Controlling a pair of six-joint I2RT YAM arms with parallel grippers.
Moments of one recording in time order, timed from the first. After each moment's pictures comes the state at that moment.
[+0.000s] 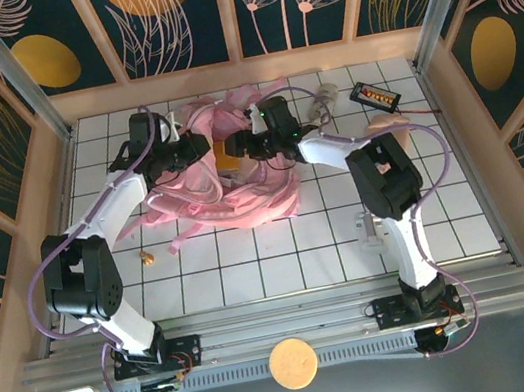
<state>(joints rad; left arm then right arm) -0.26 1.67 1.27 -0.26 0.52 -0.63 0.54 2.08 1.48 0.01 -0.54 0.66</state>
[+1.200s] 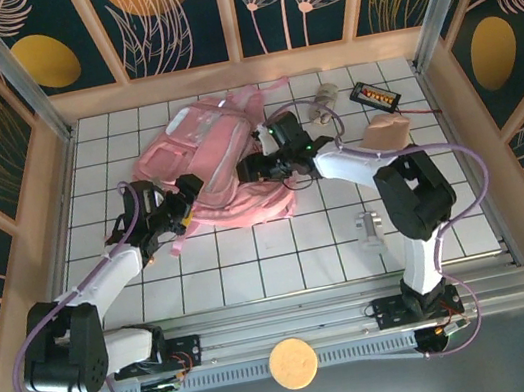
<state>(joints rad) -0.23 1.27 0.60 0.06 0.39 -1.14 0.60 1.87 1.29 -0.14 -0.53 0.58</state>
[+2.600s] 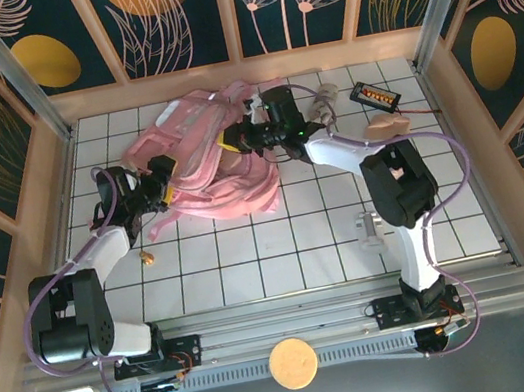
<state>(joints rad) -0.03 1.43 0.72 0.21 0.52 -1.15 0.56 1.99 1.45 0.19 -0.73 1.11</state>
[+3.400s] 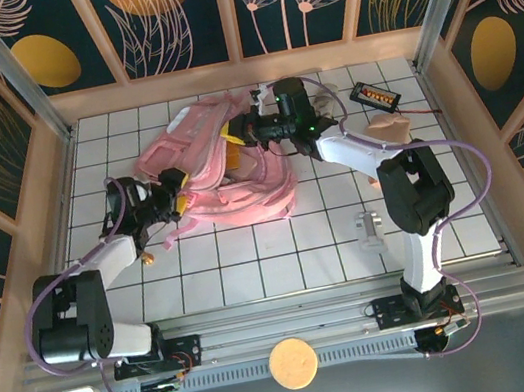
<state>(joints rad) -0.09 1.43 0.61 0.29 0.58 -1.27 0.53 1.89 1.42 0.20 -0.78 1.18</state>
